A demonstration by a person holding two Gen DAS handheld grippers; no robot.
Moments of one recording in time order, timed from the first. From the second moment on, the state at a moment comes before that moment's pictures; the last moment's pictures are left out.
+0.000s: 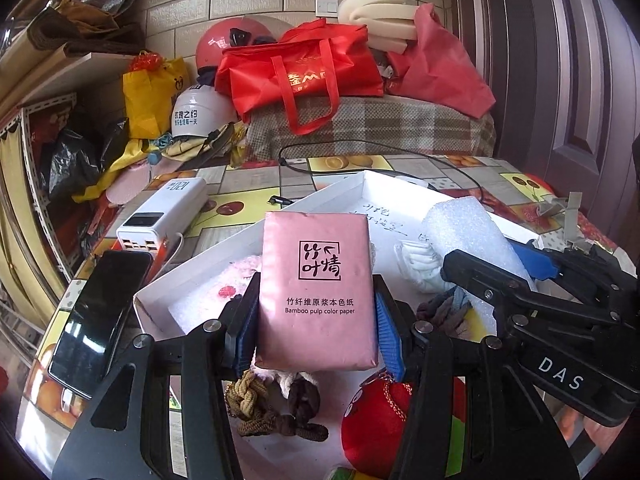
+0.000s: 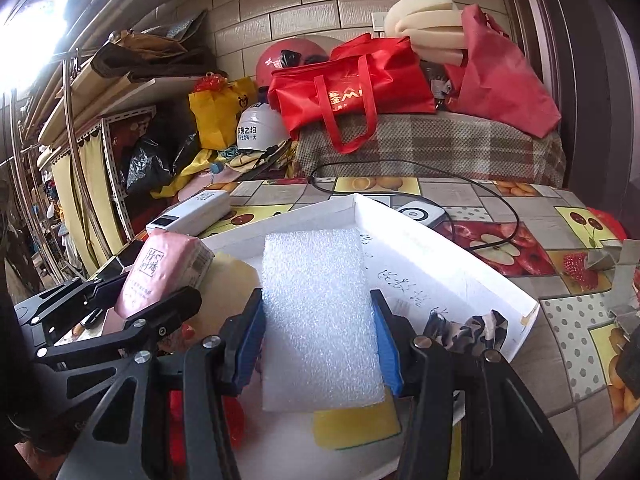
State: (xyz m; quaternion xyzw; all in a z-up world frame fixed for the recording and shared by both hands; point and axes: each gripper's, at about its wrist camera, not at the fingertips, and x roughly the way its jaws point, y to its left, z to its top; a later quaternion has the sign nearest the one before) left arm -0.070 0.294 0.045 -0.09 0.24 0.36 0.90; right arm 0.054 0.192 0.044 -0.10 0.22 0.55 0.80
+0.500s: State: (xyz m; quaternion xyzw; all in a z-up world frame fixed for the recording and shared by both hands) left arm -0.095 0.305 0.047 -0.13 0.20 0.45 0.86; right arm 0.056 0.190 0.046 -0.10 0.21 0.52 0.82
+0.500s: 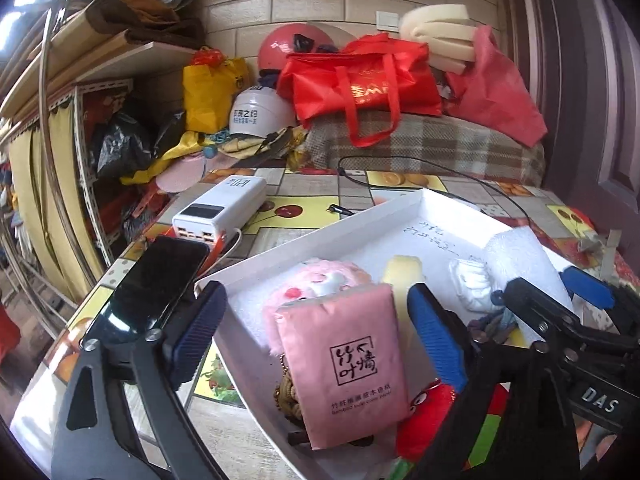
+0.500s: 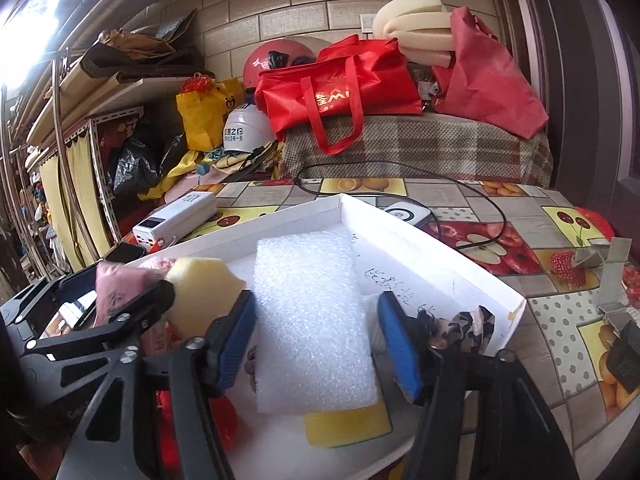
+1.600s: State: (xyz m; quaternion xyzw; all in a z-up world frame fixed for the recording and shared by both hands) left arm -0.144 0.209 0.053 -0.12 0.14 0.45 0.87; right arm 0.052 0.056 0.055 -0.05 0.14 0.50 0.85
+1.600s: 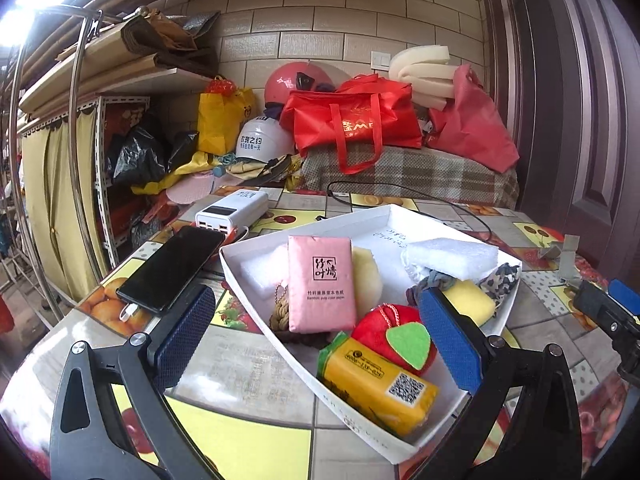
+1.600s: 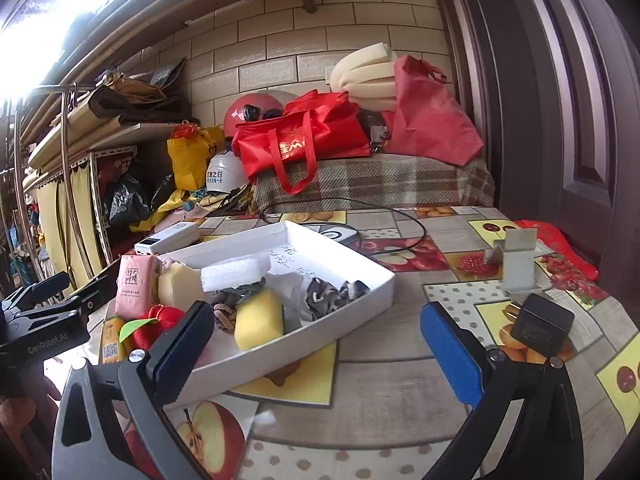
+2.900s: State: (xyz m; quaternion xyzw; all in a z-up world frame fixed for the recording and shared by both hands) left arm -0.130 0.089 0.047 -0.08 0.21 0.39 0.89; right arm 0.046 -0.131 0.052 0.05 0.20 0.37 0.91
